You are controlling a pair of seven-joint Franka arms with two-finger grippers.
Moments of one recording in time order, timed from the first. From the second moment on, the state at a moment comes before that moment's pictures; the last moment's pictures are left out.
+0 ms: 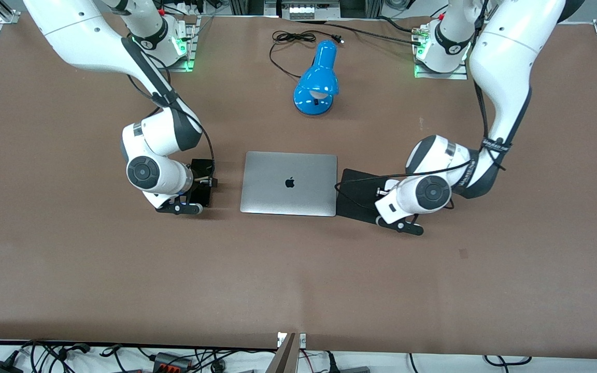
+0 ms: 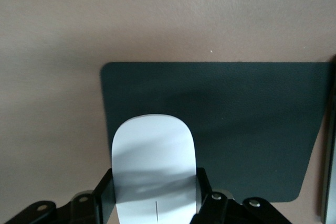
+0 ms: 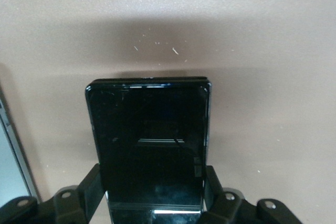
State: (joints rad) left arm -0.10 0.70 -0.31 -1.62 0.13 2.05 -0.22; right arm 0.09 0.59 0.27 -1.85 -0.05 2.19 0.43
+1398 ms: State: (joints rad) left arm -0.10 0.73 -0.31 -1.60 0.10 2.12 -0.29; right arm 0.17 0.66 0.27 -1.83 -0.05 2.26 0.55
